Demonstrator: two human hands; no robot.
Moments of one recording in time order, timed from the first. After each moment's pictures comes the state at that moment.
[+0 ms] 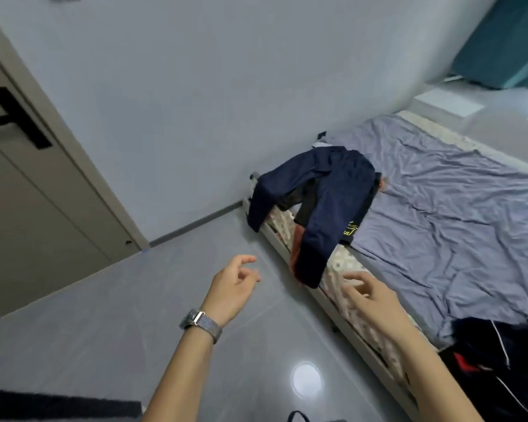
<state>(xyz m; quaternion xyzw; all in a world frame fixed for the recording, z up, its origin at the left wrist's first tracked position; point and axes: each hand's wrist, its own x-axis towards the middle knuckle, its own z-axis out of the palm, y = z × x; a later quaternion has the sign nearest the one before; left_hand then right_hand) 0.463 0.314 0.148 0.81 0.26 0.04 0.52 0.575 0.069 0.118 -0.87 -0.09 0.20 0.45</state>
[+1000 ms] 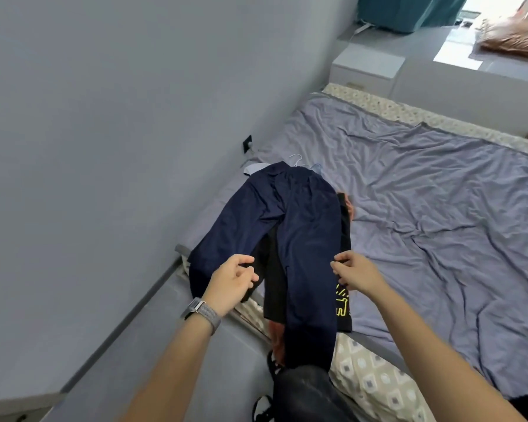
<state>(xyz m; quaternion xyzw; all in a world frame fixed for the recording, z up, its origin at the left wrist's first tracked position) 1.046 0.494 0.087 0.83 0.17 -0.16 0.51 1.112 0.230 0.024 -0.85 0.16 0.23 0.44</state>
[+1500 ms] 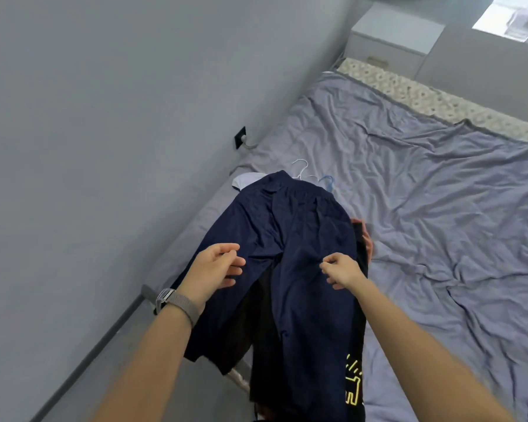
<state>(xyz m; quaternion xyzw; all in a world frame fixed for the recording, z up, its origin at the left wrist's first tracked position) 1.316 0.510 0.022 0.72 0.29 -0.18 0.60 1.381 0.248 -0.114 -0.84 0.21 0.33 0.39</state>
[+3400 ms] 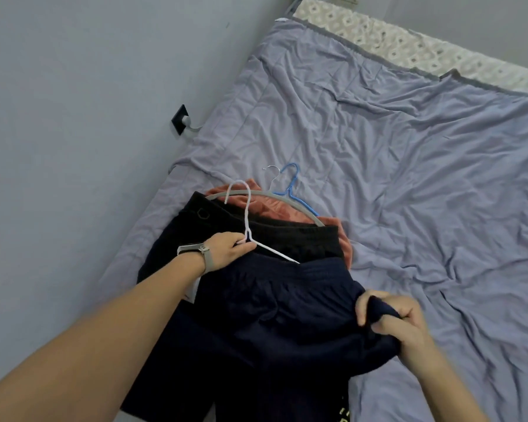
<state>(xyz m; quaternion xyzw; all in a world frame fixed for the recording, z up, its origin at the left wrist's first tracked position) 1.526 0.435 -0.172 0.90 -0.08 -0.35 0.25 1.386 0.140 -0.091 -0.67 0.07 0.19 0.71</state>
